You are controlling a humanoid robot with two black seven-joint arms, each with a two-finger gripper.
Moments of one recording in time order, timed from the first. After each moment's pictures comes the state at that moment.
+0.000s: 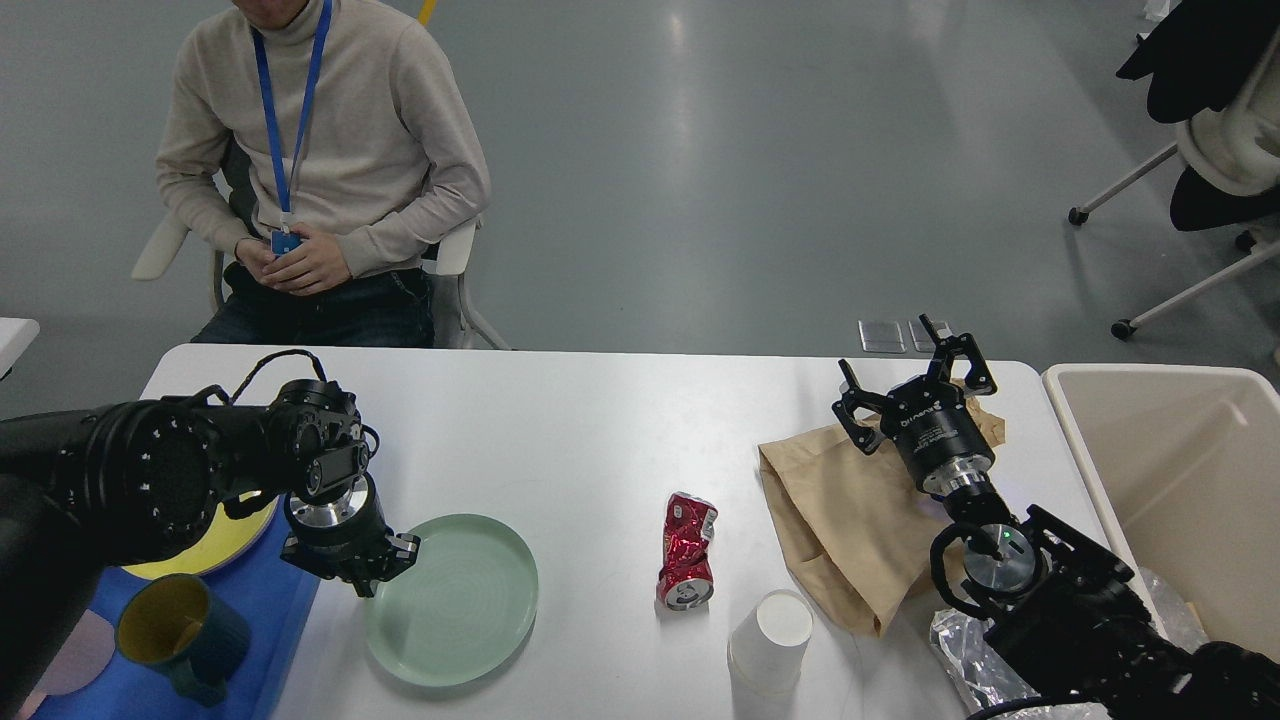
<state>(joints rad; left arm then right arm) -1.25 0.06 1.25 -0.58 0.07 -0.75 0.10 0.59 -0.06 0.83 0.33 0.06 0.65 0.35</state>
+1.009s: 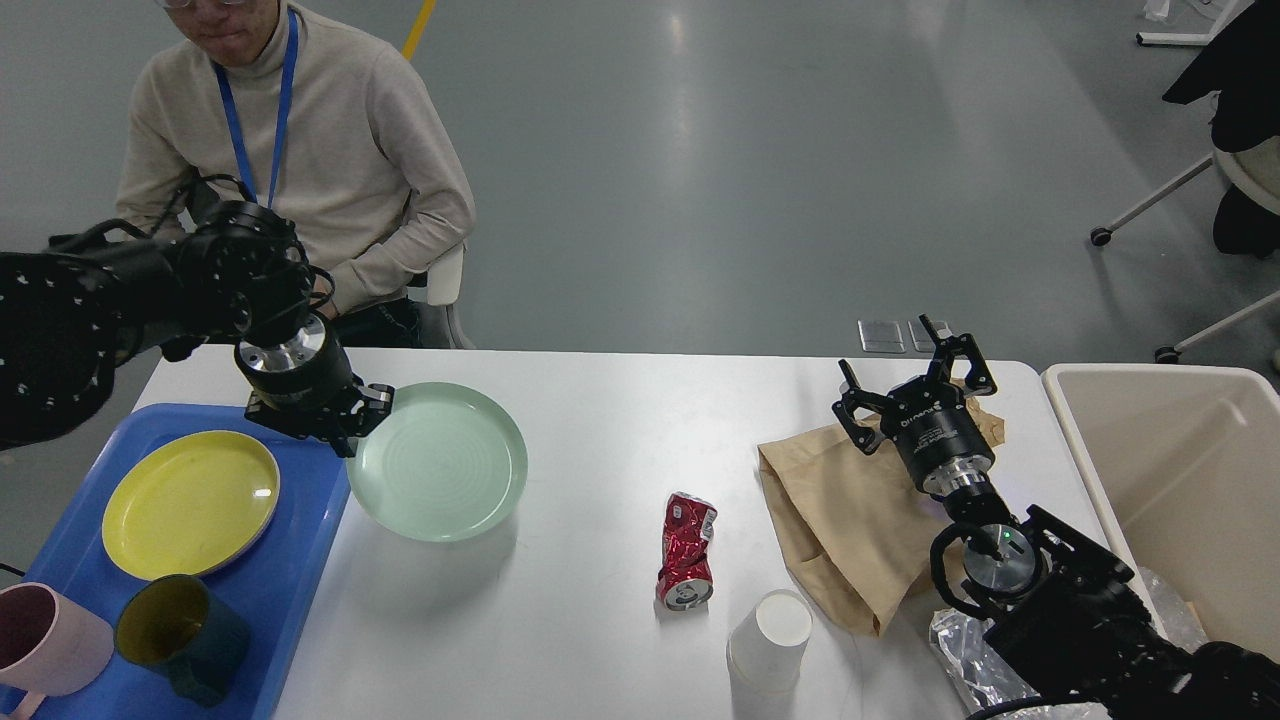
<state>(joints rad) -1.53 0.20 1.19 -0.58 0.07 -0.93 0.09 0.59 -0.06 0.83 0.33 0.06 0.65 0.35</state>
